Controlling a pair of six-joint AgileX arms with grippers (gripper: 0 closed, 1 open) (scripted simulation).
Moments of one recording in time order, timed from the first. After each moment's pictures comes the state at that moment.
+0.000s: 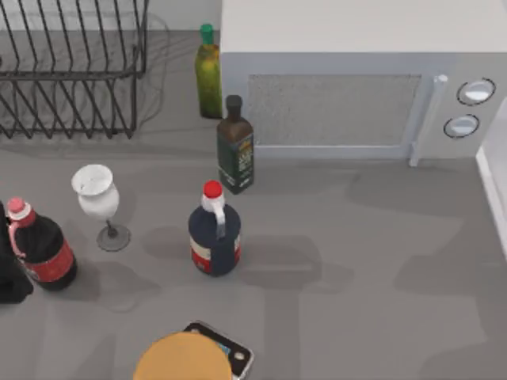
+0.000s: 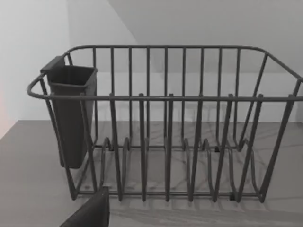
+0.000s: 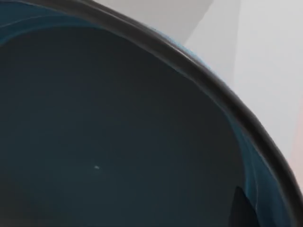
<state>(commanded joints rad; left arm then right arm) 0.00 0.00 0.00 0.00 0.00 0.00 -0.53 1.50 0.60 0.89 -0.49 0.02</state>
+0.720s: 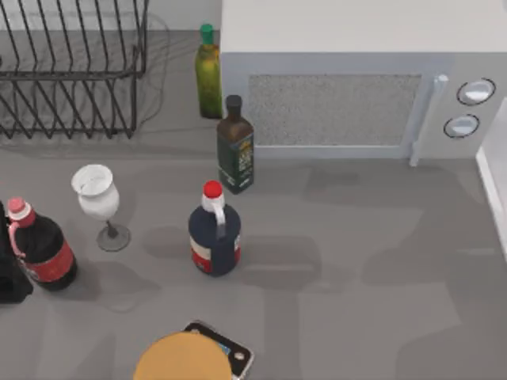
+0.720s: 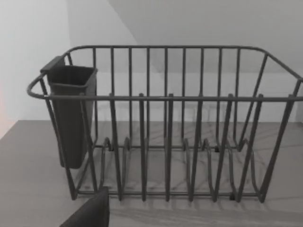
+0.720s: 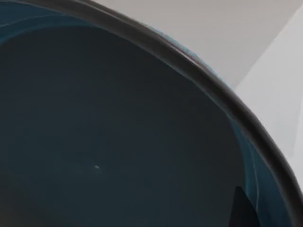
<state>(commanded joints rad) 0.00 0.00 0.00 0.00 0.00 0.00 -0.43 1.58 0.59 1.06 -0.51 0.04</state>
